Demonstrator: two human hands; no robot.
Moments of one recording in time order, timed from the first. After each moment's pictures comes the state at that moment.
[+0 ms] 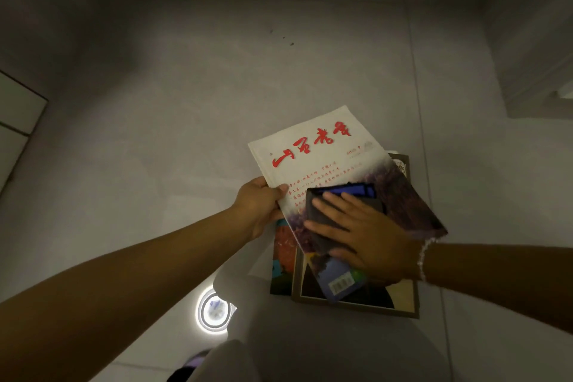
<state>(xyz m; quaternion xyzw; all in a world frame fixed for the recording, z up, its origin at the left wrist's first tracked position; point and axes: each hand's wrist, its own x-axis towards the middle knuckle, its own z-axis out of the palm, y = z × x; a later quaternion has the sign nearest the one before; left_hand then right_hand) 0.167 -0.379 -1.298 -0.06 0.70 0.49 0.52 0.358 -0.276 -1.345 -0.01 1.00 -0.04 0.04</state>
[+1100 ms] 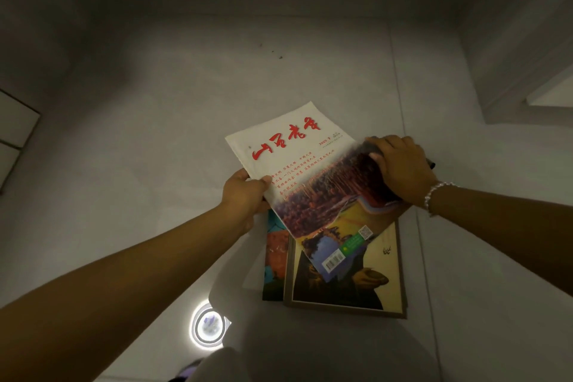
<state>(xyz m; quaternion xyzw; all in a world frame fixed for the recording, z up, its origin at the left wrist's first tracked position) 0.163 -0.365 -1.280 -0.06 0.74 0.51 0.44 0.345 -0.172 -1.319 0.35 0.93 -0.11 -0.05</state>
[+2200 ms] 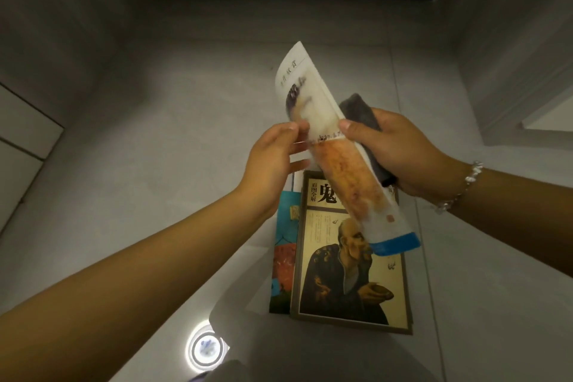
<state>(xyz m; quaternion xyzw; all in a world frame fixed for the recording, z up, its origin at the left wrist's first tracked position) 0.169 -0.340 -1.200 0.18 0.66 0.61 0.39 0.292 -0.232 -1.167 0.33 0.72 -0.59 -0.13</state>
